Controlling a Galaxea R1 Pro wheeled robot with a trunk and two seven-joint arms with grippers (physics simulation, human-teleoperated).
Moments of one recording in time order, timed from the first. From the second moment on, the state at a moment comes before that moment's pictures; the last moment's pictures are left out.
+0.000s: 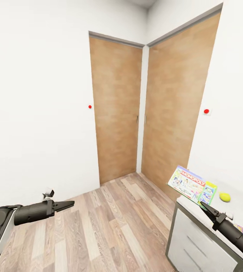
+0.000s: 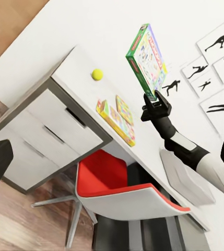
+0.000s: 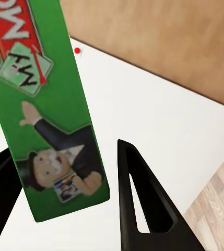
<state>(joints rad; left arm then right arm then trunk) -0.38 0.30 0.24 -1.25 0.14 1.03 -1.44 -0.43 -0.34 -0.67 -0.56 -0.45 0.63 1.24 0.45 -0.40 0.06</state>
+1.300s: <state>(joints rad) -0.38 0.30 0.24 -1.25 0.14 1.03 -1.44 -0.43 -0.34 -0.67 -0.56 -0.44 0.63 1.23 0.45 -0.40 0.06</state>
